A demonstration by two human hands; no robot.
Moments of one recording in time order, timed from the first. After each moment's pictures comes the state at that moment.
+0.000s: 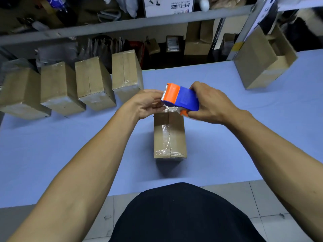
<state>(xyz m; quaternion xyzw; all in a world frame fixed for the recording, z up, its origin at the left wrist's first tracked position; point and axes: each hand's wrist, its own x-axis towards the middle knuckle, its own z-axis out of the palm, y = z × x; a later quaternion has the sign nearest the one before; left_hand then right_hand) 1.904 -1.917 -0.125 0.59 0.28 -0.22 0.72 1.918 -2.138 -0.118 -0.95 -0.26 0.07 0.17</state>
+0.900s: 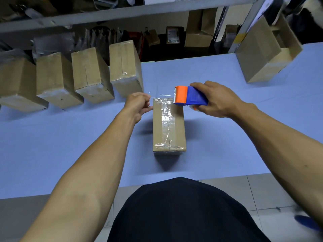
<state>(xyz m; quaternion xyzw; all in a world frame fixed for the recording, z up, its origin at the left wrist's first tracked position) 1.890 -1.900 -0.182 0.63 0.38 -0.09 0.67 1.941 -2.172 -0.156 -0.93 -0.33 0.08 0.14</state>
